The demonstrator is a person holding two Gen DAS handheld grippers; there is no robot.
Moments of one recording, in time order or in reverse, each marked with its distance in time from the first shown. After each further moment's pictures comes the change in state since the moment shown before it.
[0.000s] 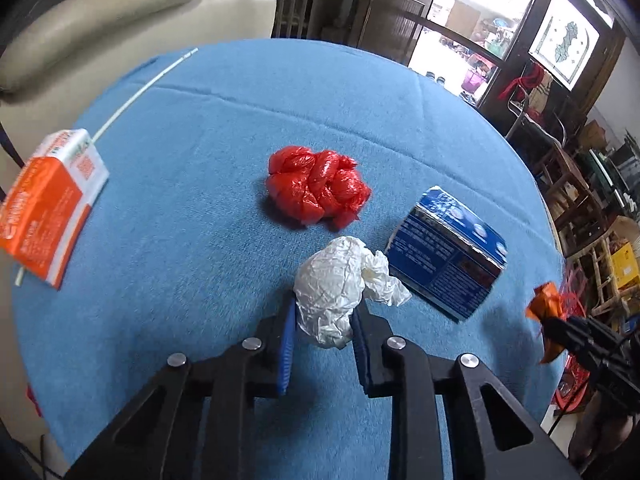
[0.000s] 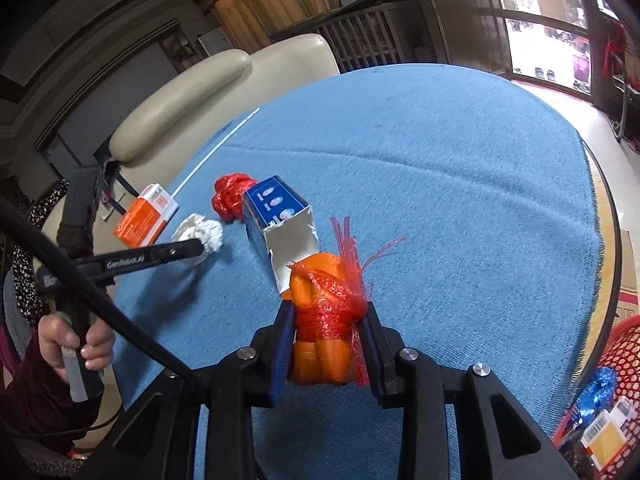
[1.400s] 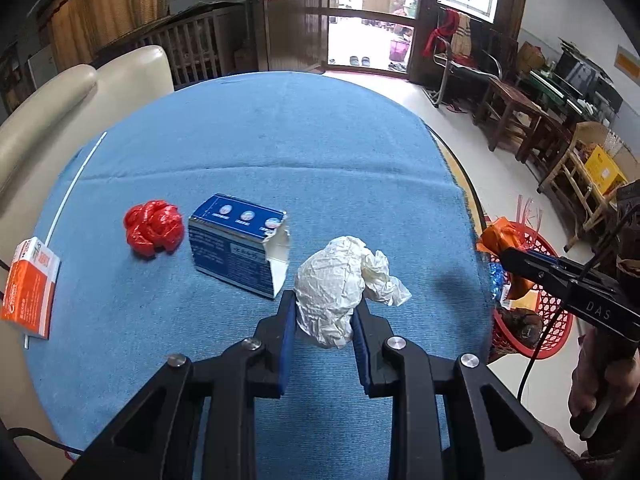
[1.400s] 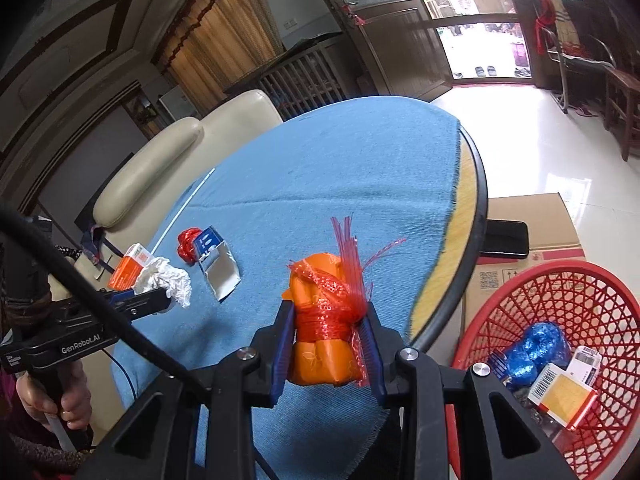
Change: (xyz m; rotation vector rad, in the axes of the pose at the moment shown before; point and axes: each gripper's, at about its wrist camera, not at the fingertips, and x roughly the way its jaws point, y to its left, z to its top) left arm -0.042 -0.165 -0.033 0.329 -0.026 -0.039; right arm -0.093 -0.085 -0.039 0.194 -0.149 -0.061
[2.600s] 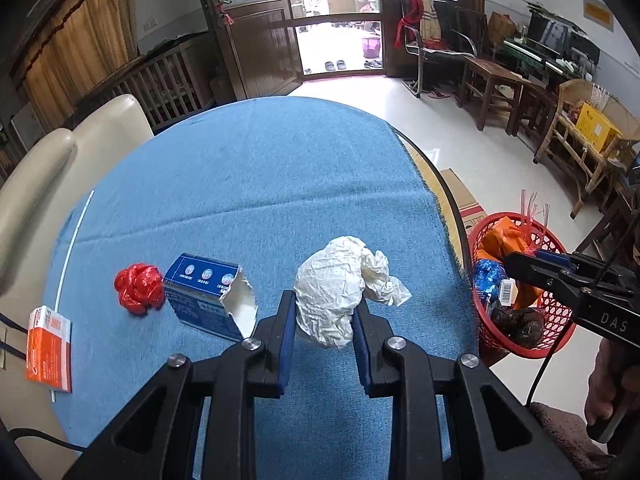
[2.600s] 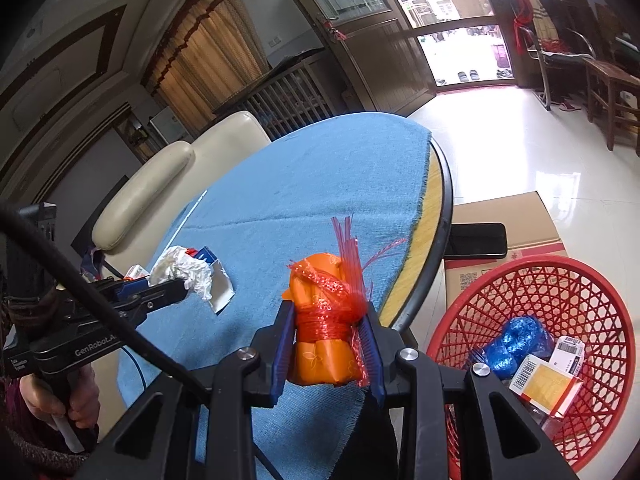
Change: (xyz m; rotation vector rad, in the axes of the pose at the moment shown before) left arm -0.002 -0.056 0.025 0.172 -0.033 0.050; right arm -0.035 -0.017 -0.006 0.055 -0.060 -0.019
